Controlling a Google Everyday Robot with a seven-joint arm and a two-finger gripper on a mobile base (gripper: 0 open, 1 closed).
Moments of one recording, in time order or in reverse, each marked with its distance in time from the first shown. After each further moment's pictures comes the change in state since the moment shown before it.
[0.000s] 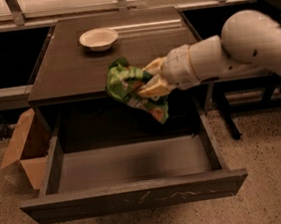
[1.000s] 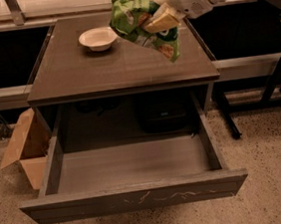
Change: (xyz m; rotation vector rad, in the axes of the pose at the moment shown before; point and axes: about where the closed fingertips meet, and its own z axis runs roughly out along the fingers) arm -0.074 -0.121 -0.074 0.127 0.097 -0.165
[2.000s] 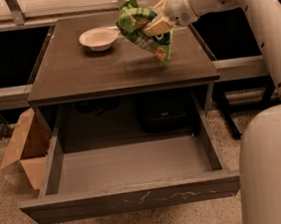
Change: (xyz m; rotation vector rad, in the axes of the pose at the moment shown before) arm 0.086 -0.062 0.077 -0.011 -0.050 0.169
